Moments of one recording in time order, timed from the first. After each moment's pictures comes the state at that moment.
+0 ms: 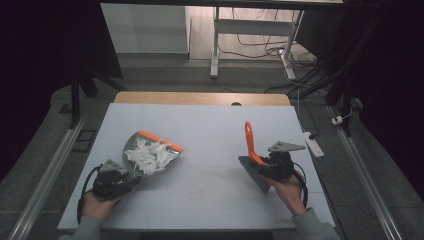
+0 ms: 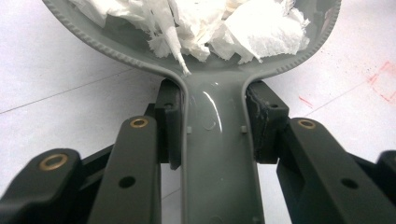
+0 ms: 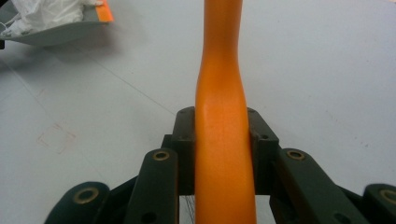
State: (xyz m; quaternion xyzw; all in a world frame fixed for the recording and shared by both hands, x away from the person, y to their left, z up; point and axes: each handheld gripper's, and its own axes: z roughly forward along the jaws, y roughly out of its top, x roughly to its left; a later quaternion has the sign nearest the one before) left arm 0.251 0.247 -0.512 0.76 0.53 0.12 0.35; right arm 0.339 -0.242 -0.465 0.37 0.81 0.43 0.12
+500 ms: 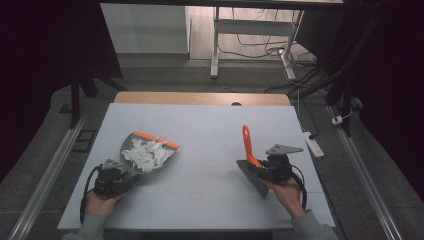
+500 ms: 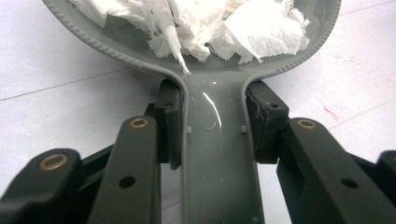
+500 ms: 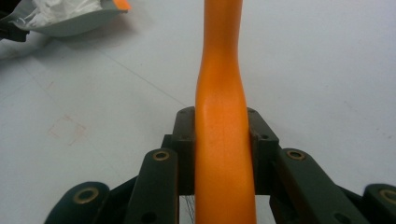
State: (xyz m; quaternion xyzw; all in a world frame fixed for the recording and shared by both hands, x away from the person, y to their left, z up) left arm 0.258 0.249 -0.521 0.74 0.57 0.13 0.34; right arm 0.334 -0.238 -0.470 0.37 0.82 0.42 0.11
